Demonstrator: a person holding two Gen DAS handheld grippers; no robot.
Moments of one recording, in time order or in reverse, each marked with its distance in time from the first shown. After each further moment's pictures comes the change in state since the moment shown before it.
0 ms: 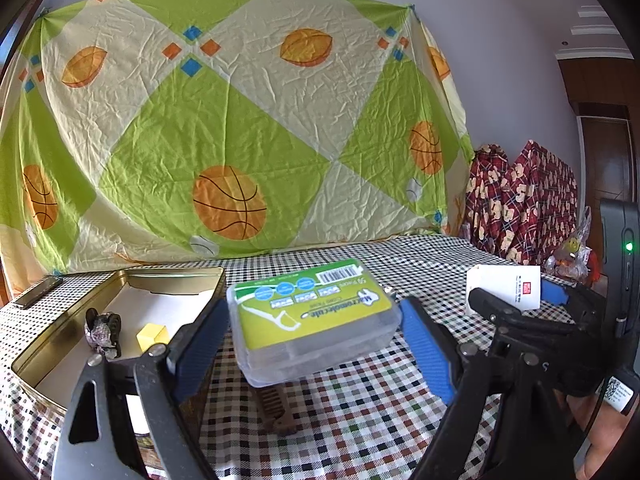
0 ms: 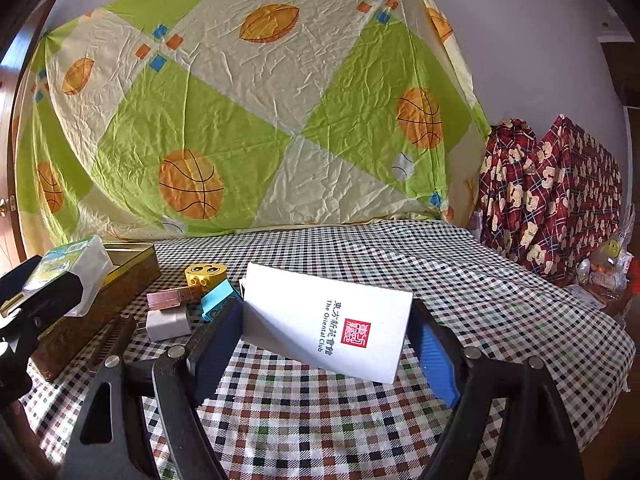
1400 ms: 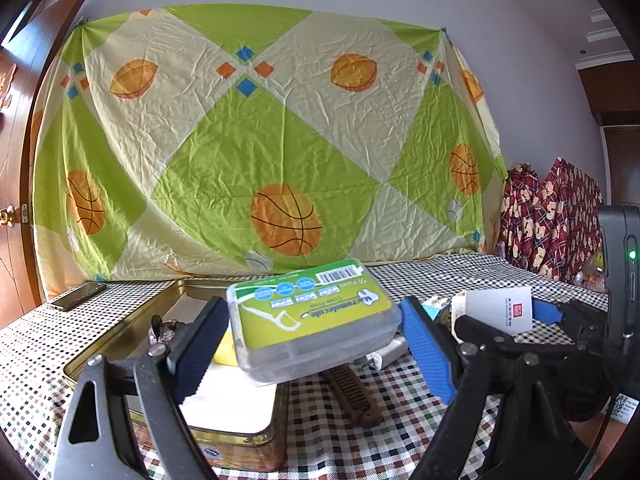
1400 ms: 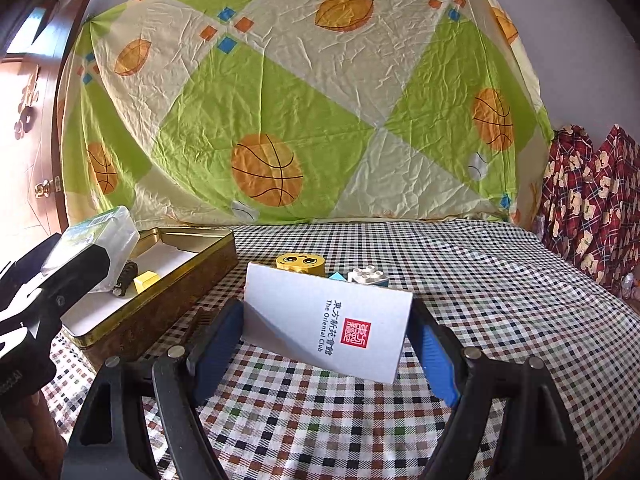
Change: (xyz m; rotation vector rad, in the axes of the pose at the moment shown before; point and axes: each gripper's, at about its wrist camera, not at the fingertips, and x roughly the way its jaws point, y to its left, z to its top) left arm -0.029 0.052 -0.005 -0.021 -0.082 0.119; right arm -0.002 0.074 -0.002 -0.034 0.020 0.195
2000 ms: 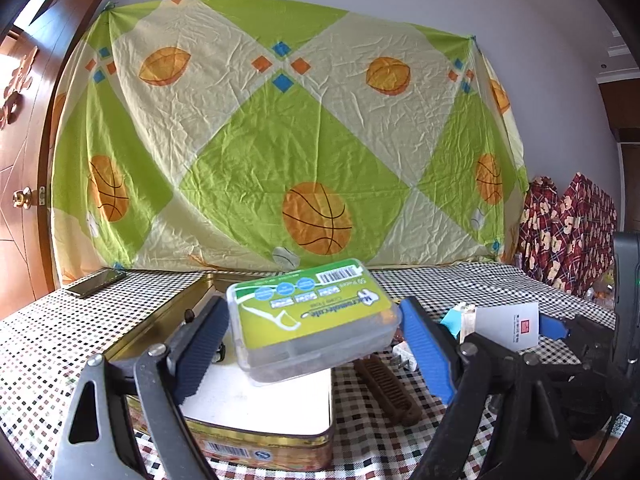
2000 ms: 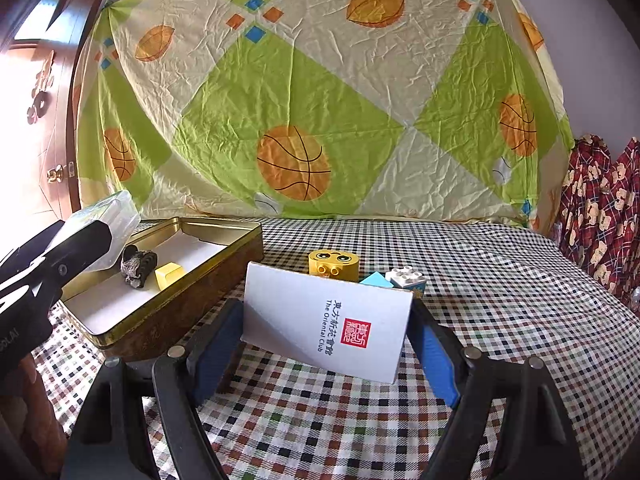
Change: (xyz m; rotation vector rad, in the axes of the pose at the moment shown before) left arm 0.000 0.037 0.002 -0.059 0.012 0.053; right arm 0.006 0.031 0.001 -0.044 0.021 0.045
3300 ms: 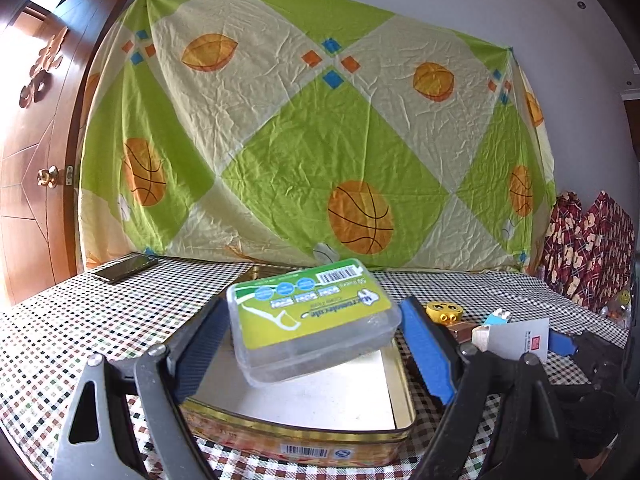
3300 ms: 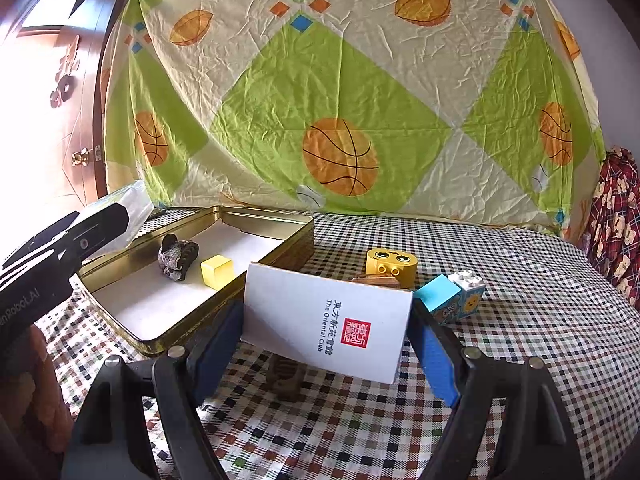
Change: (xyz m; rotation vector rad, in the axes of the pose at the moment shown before) left arm -0.002 0.053 0.000 -0.067 0.014 0.070; right arm 0.008 0.044 0.002 -0.046 0.023 0.082
